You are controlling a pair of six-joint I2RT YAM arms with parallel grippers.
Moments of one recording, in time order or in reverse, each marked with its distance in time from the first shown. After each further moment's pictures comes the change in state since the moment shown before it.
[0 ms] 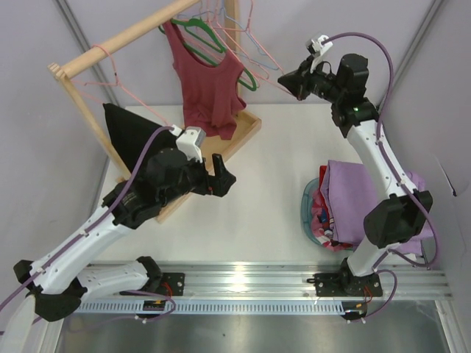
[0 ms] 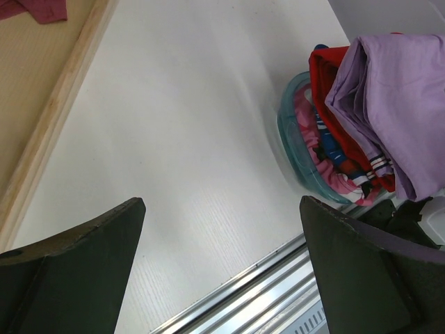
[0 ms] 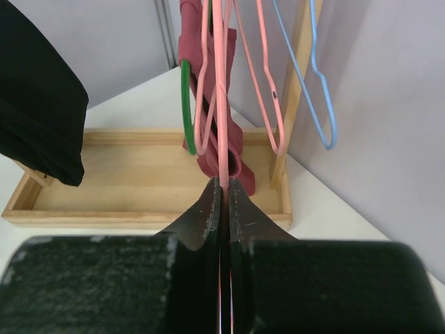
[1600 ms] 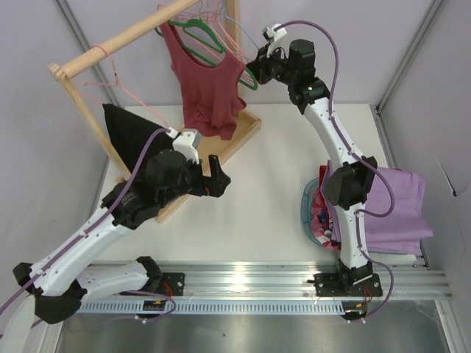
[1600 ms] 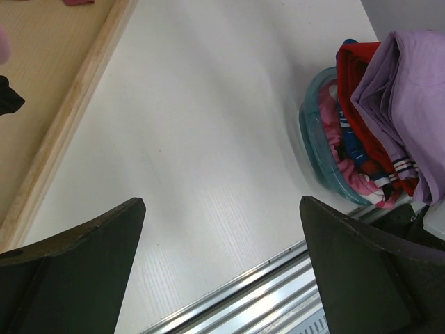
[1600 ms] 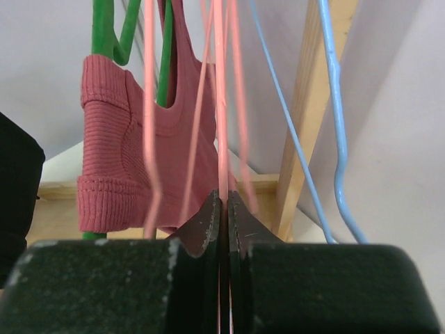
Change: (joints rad) left arm 0.026 -0.009 -0.019 -0.041 -0.027 -0.010; right arm 0.153 0.563 0.689 -0.139 0.173 0.024
